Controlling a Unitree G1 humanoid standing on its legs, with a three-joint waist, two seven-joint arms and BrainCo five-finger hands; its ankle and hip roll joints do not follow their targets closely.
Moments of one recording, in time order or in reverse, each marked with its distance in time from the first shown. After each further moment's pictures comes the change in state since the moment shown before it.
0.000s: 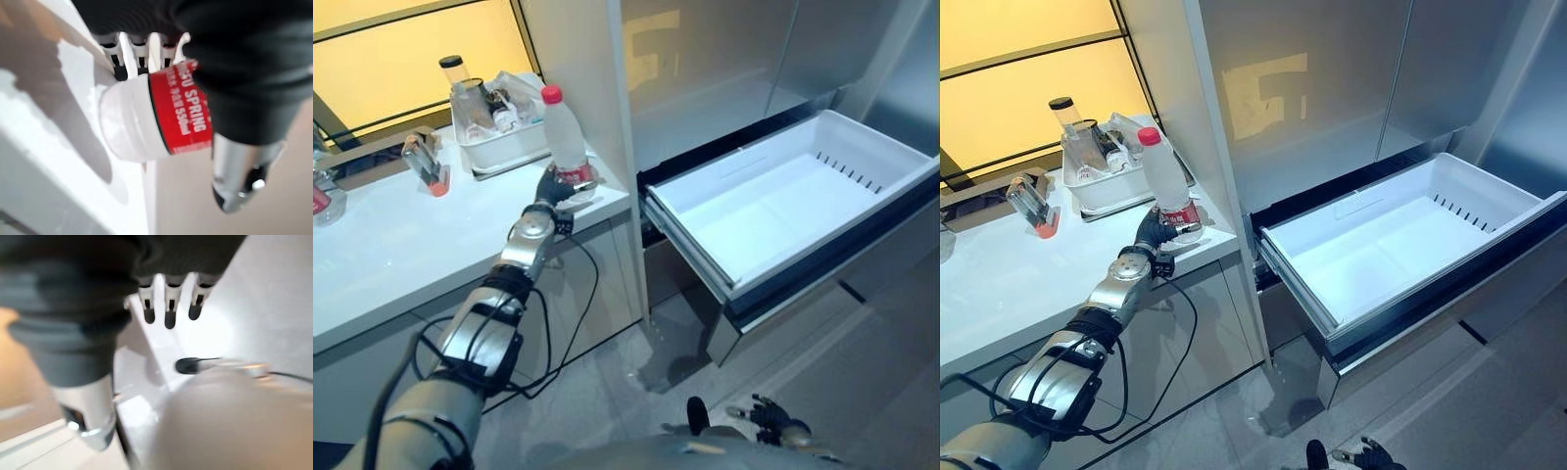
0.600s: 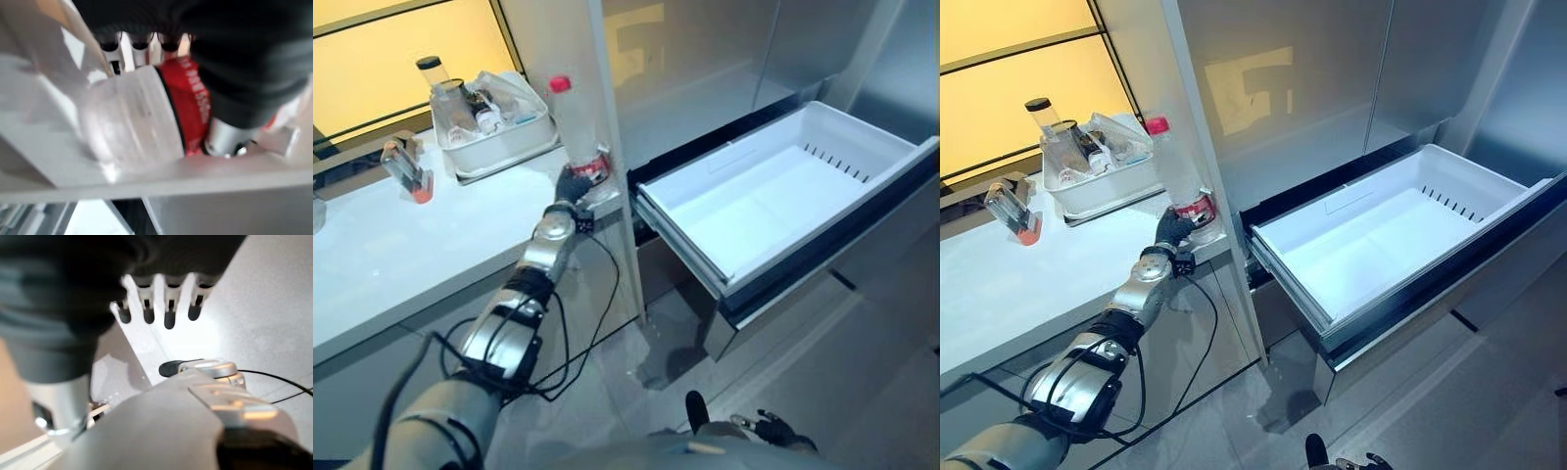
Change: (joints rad) left arm -0.003 -0.139 0.018 -0.045 -0.069 -0.048 0.069; right arm 0.019 0.002 -0.007 -0.006 0.019 -0.017 -0.021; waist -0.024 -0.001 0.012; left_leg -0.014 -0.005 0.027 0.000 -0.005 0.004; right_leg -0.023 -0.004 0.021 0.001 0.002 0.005
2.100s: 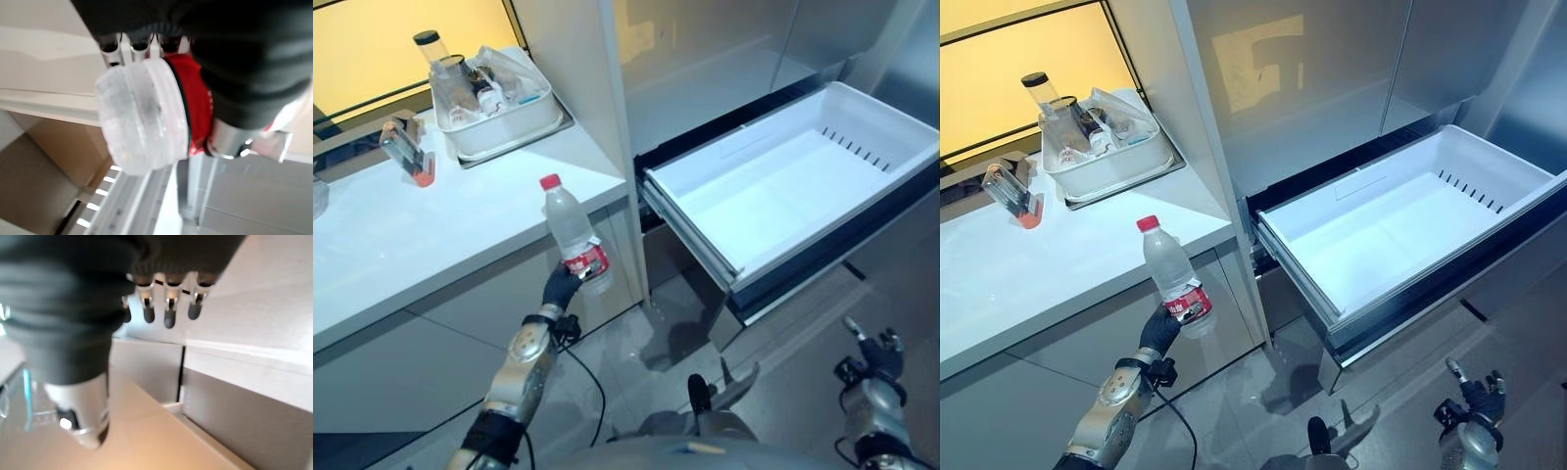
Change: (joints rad) left arm 0.830 0.053 0.071 -0.721 -0.079 0.016 -0.232; right arm -0.024 -0.126 -0.583 -0.514 0.326 -0.165 -0.241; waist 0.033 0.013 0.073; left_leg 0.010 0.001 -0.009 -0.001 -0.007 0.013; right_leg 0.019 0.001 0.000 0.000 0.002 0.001
